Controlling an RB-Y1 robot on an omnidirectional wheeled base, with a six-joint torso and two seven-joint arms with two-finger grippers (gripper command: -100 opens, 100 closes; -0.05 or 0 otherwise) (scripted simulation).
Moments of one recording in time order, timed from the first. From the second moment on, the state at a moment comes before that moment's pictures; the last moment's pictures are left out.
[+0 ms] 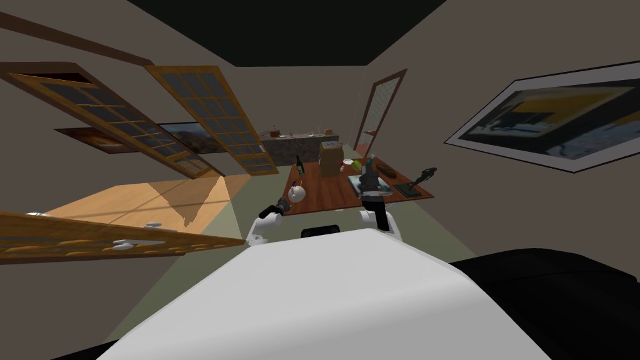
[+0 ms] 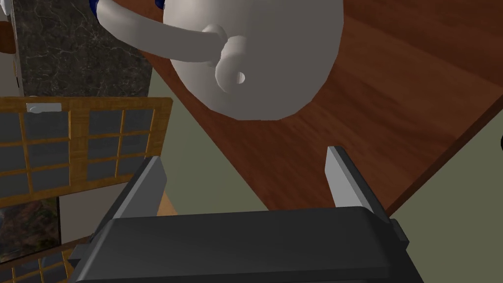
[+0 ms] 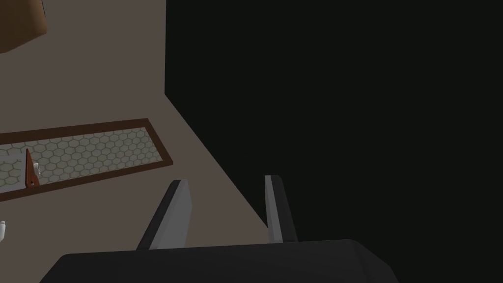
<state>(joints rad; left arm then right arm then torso) 0.19 0.15 0.01 -1.74 0.24 0.66 0.34 0.45 0.00 -0.05 -2.20 0.12 -0.37 -0.03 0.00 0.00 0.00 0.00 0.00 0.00</state>
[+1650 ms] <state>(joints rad) 0.20 0.11 0.01 -1.83 0.29 0.81 0.40 0.45 0.00 -0.05 -2.20 0.12 -0.37 -0.03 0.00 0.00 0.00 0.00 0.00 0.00</state>
